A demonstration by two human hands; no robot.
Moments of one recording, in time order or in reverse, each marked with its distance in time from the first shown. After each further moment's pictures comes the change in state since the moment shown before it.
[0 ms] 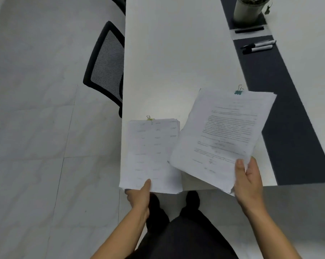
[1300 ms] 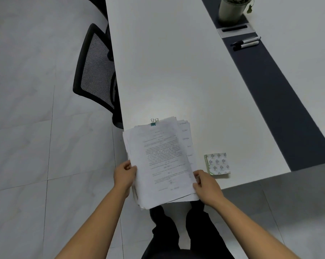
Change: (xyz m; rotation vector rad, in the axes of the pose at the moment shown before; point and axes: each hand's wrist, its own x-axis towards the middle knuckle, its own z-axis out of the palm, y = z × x) left_hand 0.117 0.113 -0.045 0.336 -0.283 0.378; right_hand 0.003 0.101 0.152 -0.766 -0.383 0.042
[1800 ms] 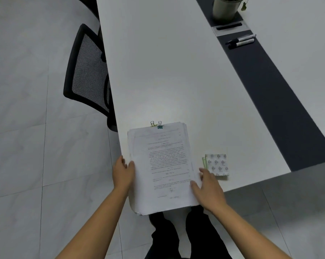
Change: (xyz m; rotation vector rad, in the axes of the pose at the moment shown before) left_hand 0.012 0.016 0.018 0.114 0.058 0.119; right_hand -0.002 0.000 -0.001 0.065 0.113 0.121
